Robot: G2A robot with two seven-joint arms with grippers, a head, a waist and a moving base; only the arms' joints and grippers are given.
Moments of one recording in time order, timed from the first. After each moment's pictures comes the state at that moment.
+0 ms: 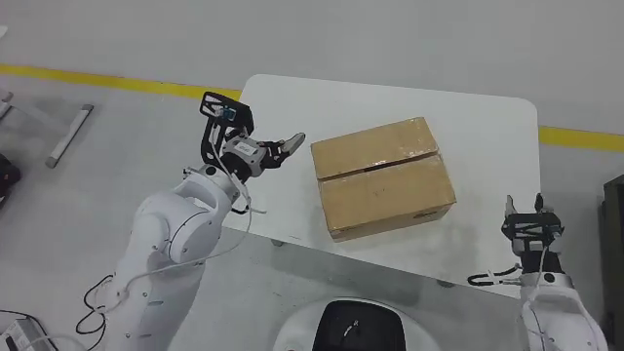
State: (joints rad) left arm 1.45 -1.18 -1.68 -2.27 1.04 -0.05 -0.71; right arm -1.49 -1.29 1.48 -1.73 -1.64 -0.01 0.00
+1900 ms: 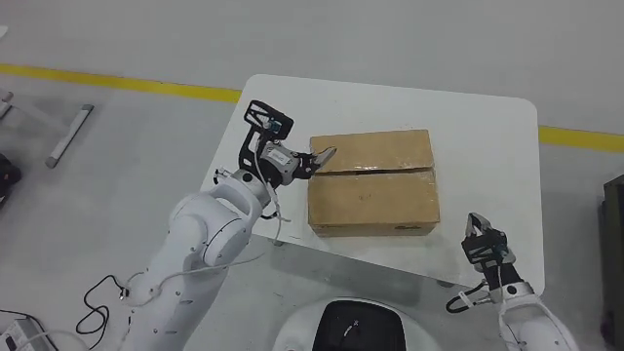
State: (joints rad) left arm 1.41 -1.18 -1.50 -2.24 1.18 -0.09 -0.67; right arm -1.53 -1.26 1.40 -1.63 -1.71 -0.18 -0.18
